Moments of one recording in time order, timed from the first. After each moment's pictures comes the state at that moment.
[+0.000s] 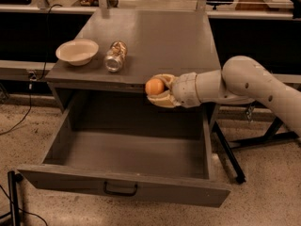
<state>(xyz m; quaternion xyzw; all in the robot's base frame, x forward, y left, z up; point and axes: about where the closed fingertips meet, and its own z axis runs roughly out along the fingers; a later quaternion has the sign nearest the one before) 0.601 -0.022 0.797 -0.58 0.61 0.24 0.47</state>
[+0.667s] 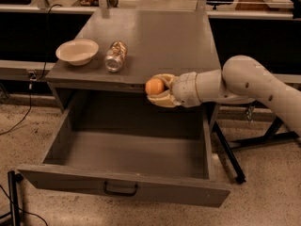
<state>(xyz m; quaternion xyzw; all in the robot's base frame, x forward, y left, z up) 0.601 -0.022 0.798 -0.58 0.61 0.24 0.47</state>
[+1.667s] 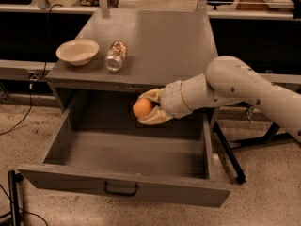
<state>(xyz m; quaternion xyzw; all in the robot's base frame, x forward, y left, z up) 0.557 0.007 0.786 -0.68 0.56 0.20 0.42</state>
